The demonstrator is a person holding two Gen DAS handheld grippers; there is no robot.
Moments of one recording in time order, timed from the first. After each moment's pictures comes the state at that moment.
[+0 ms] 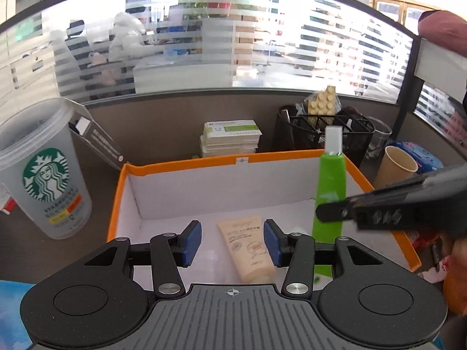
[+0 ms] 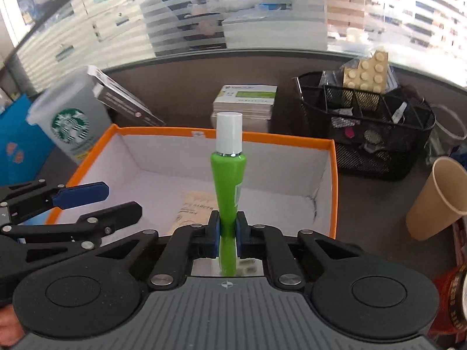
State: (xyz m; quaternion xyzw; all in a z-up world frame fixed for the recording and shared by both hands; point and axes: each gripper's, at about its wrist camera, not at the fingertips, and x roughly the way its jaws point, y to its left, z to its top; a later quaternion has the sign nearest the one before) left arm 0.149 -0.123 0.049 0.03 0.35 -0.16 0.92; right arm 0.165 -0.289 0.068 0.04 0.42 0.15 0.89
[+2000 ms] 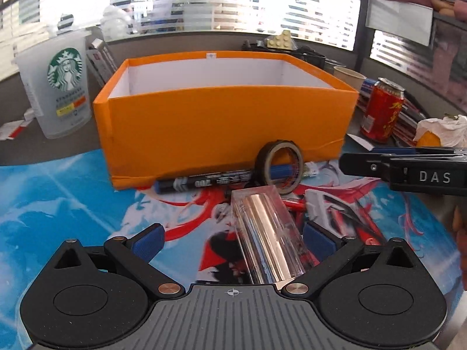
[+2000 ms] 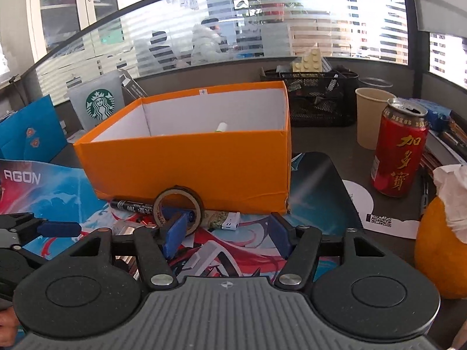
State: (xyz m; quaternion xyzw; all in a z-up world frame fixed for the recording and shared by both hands) left arm -0.006 -0.094 -0.035 0.05 0.35 -0.19 0.92; right arm -0.030 -0.304 -0.007 0.06 0.28 0.09 0.95
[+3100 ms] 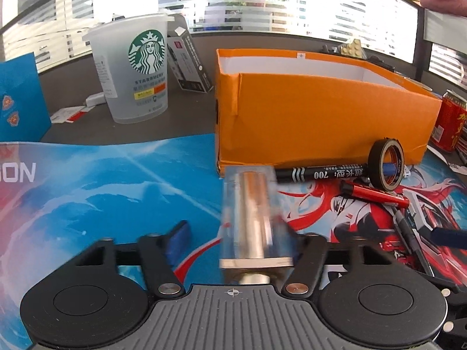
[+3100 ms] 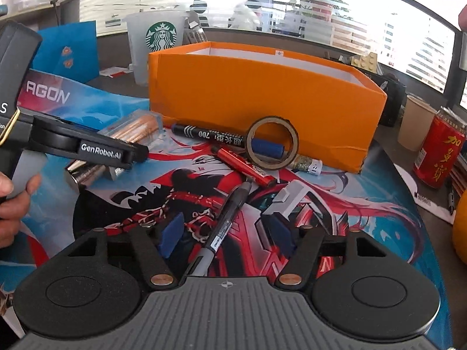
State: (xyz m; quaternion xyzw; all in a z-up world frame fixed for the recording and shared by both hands) left arm 0.009 -0.028 -0.056 0.04 0.33 -0.09 0.94; right arm -0.076 -0.207 -0.045 -0.06 0.30 0.12 0.94
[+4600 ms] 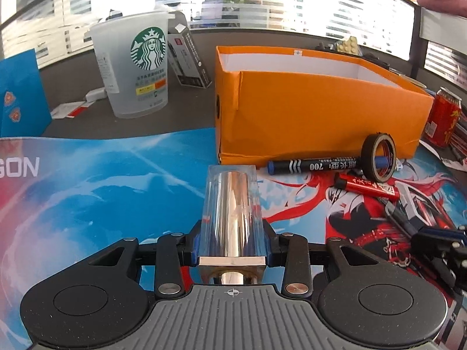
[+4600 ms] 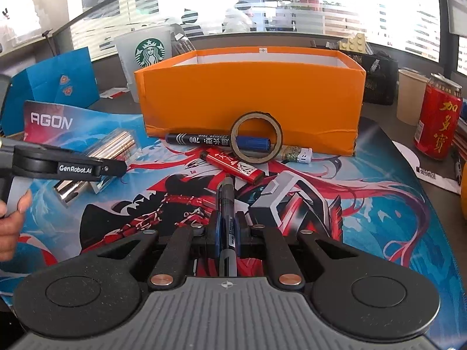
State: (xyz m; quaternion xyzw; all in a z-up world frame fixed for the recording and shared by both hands) left arm 0.001 -0.020 -0.052 0.04 0.34 -0.10 0.93; right arm -0.077 -0.237 -0.046 0.01 0.30 0.14 0.94
